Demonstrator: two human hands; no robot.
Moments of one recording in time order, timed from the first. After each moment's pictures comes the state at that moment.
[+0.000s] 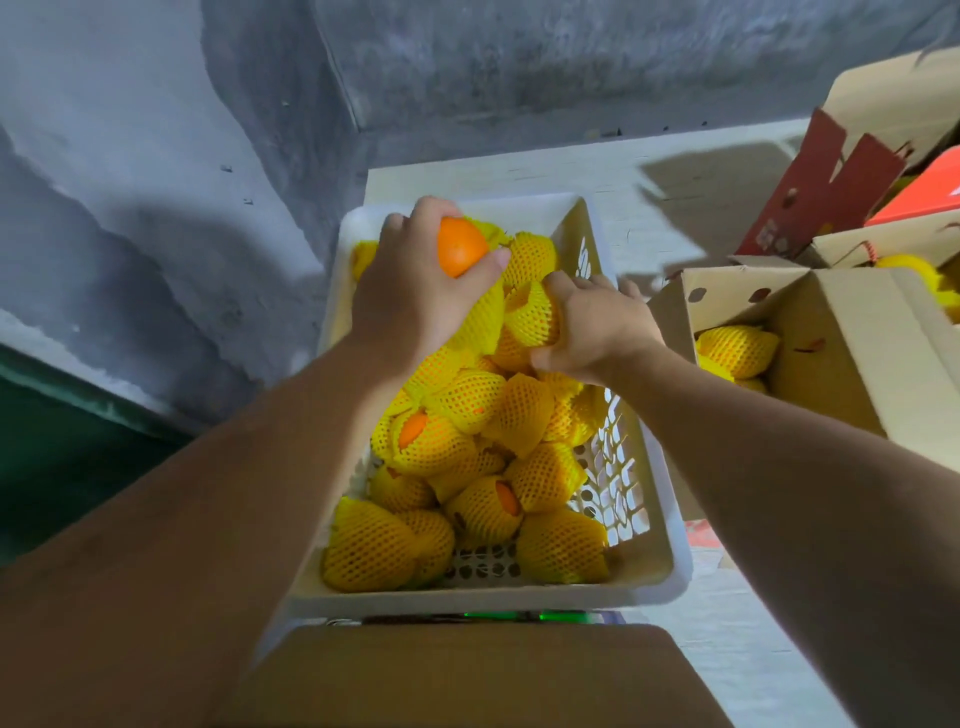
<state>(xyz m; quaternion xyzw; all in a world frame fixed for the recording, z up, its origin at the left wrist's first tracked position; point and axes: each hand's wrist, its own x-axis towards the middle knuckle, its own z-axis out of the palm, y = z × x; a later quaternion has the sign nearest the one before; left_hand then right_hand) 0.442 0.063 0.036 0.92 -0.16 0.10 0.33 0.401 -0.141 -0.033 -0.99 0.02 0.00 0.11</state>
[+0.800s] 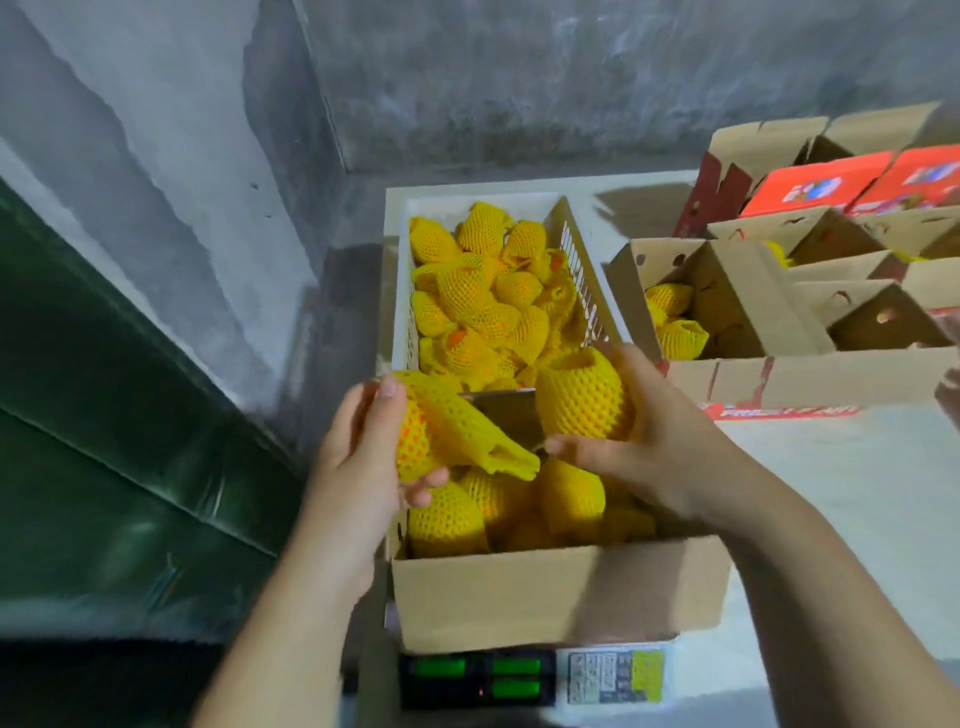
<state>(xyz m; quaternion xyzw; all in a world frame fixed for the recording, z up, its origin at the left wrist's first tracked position) 0.113 0.270 0.092 0.67 0.06 -0.16 0.72 0.058 0.013 0.106 -0.89 0.07 0.00 0.44</state>
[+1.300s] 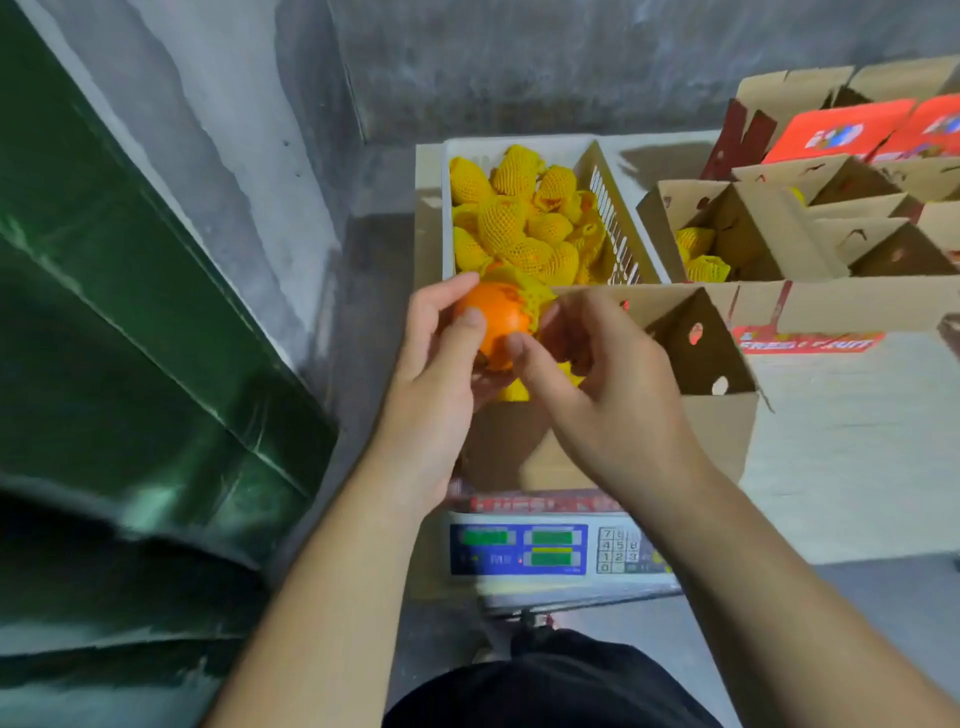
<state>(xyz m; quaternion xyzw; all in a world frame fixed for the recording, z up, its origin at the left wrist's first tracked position) 0.035 0.303 0.102 0.60 -0.05 -0.14 0.79 -0.025 0.168 0.124 -0.86 0.02 -0.24 0.45</state>
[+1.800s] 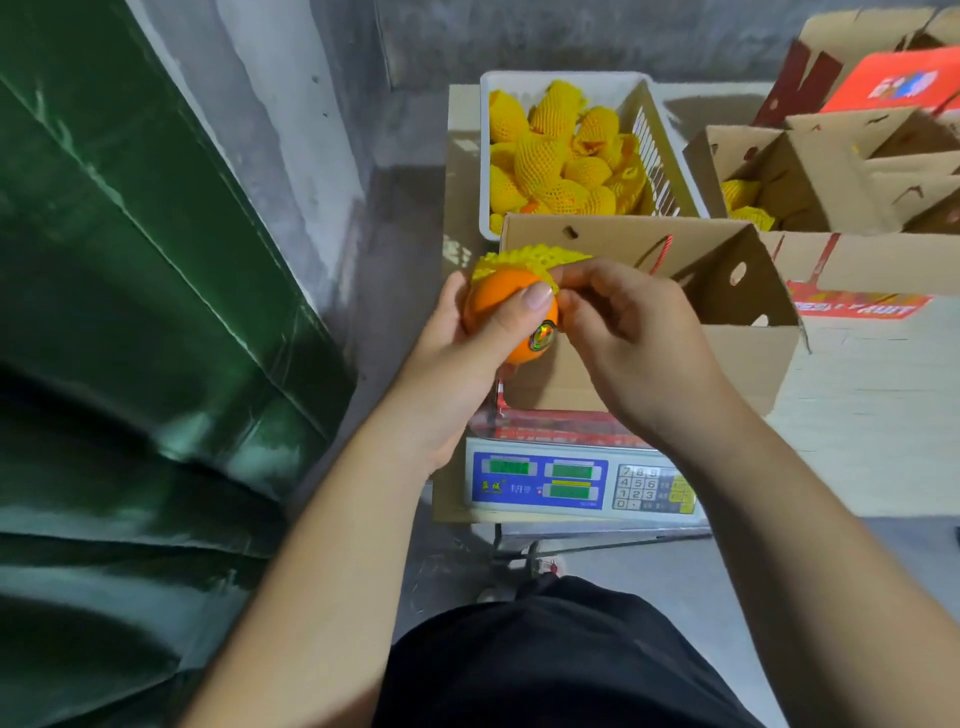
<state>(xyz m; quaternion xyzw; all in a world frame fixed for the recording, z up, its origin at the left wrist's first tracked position) 0.006 0.343 0.076 0.62 -0.07 -0.21 0.75 -0.042 0.184 0.111 -0.88 0.00 -0.15 0.45</state>
